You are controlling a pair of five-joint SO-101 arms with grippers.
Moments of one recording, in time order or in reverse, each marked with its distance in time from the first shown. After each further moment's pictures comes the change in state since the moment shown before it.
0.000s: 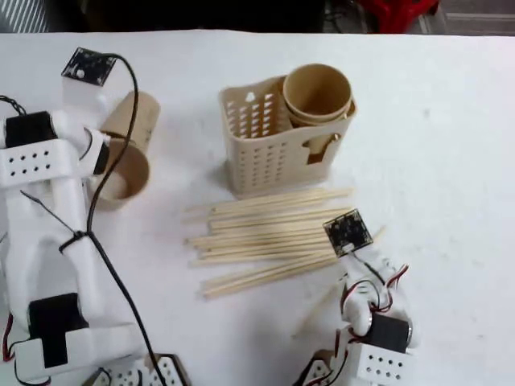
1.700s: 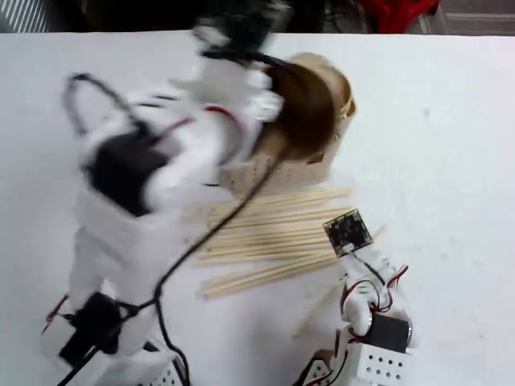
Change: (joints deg) left arm 50.7 2.0 -42.4 -3.8 21.5; right arm 0.0 0.0 0.0 0.0 0.0
